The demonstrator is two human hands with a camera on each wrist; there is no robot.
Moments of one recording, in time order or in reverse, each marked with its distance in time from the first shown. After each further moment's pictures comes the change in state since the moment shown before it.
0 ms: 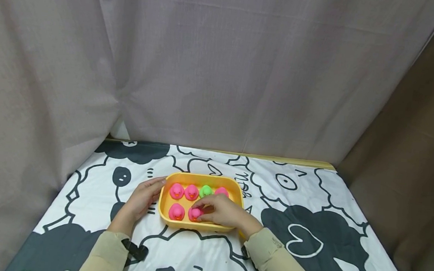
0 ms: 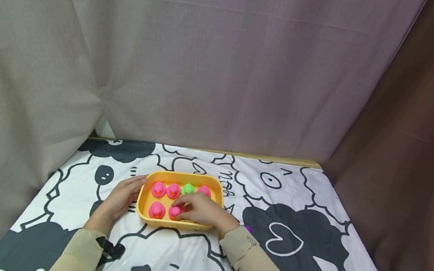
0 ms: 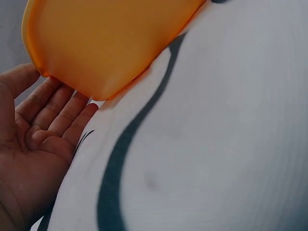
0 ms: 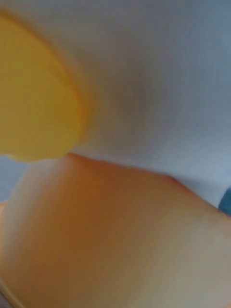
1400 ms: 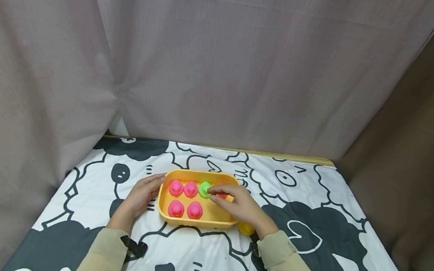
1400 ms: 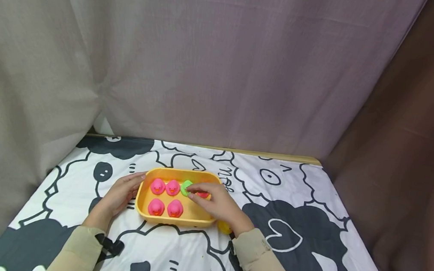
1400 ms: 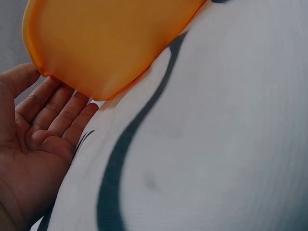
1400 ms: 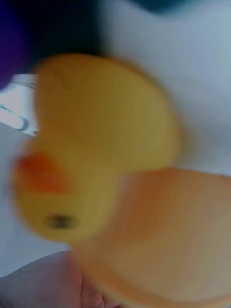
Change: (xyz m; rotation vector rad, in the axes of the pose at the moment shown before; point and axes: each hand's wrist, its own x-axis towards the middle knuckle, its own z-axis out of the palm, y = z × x) left_hand 0.000 0.000 -0.001 -0.003 -0.024 0.009; right_hand -0.036 0.007 -0.026 0.070 0.304 0.001
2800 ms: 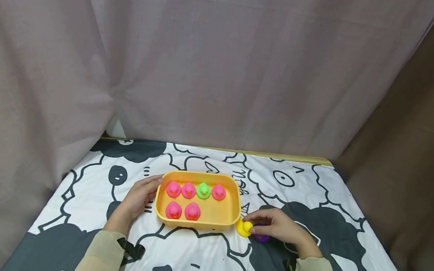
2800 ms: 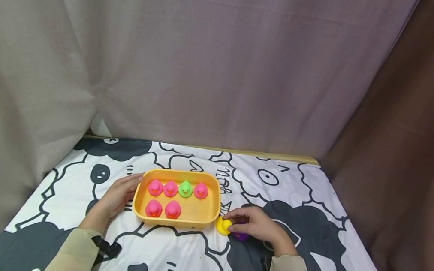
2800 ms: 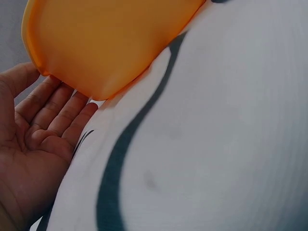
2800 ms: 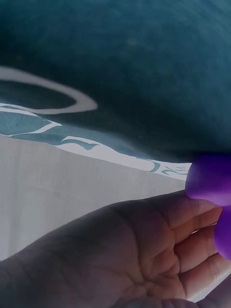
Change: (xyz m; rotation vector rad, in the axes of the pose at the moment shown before) left_hand 0.001 0.001 -0.001 0.042 0.023 -0.045; right_hand -0.089 0.064 -0.057 0.208 -0.208 0.138
